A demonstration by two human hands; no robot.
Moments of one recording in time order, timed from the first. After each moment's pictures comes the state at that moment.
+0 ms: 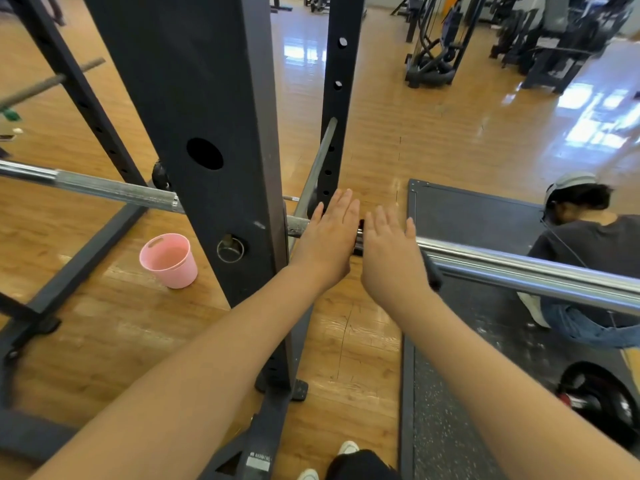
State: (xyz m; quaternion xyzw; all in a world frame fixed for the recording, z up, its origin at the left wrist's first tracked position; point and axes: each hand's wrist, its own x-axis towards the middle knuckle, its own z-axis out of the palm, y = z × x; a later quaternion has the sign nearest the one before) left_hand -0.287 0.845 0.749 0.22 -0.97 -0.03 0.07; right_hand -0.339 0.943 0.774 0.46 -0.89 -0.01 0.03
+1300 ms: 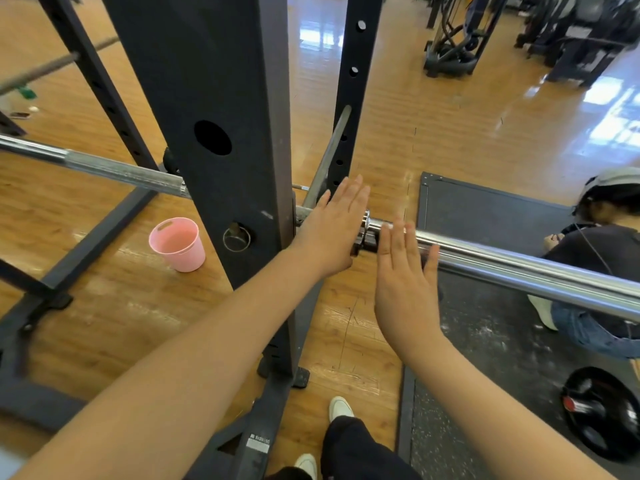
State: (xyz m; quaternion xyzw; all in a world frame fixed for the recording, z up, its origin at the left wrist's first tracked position) left_hand -0.281 0.833 0.759 0.20 -0.98 -0.01 0.02; right_hand -0.328 0.970 0.720 0.46 -0.87 0.09 0.14
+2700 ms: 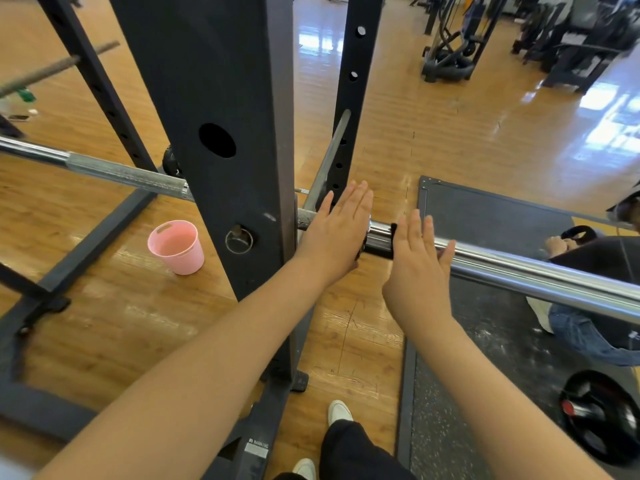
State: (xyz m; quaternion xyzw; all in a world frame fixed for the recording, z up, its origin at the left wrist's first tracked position) left_hand -0.284 0.839 0.747 0.20 -0.98 0.06 0.05; right_hand -0.337 0.964 0.755 0.40 -0.91 0.06 0.02
